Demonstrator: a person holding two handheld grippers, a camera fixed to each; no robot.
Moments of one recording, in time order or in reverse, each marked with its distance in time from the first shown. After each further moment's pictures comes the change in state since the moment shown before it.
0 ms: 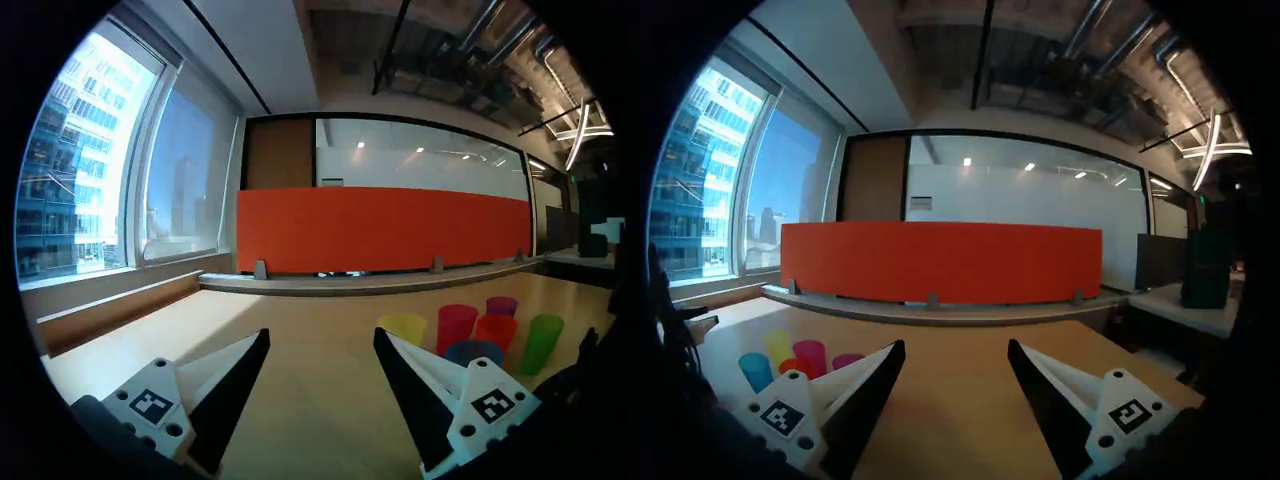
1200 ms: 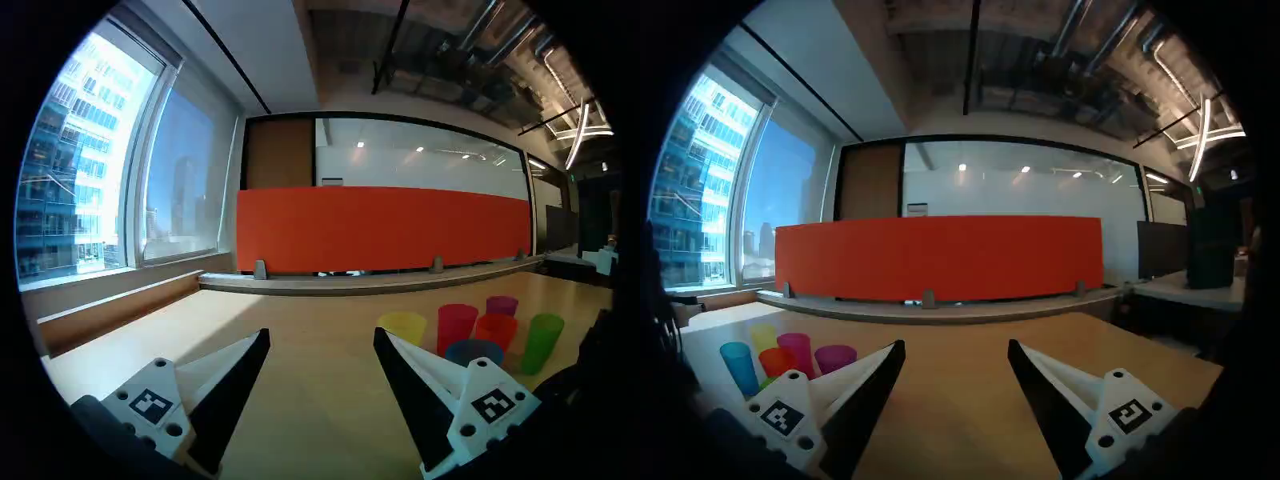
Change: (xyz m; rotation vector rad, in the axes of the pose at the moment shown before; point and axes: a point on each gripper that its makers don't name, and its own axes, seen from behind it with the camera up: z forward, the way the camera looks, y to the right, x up) left arm 0.000 -0.002 0.000 0.000 -0.002 0.002; right arm -0.051 0.016 0.035 -0.005 0.050 0.051
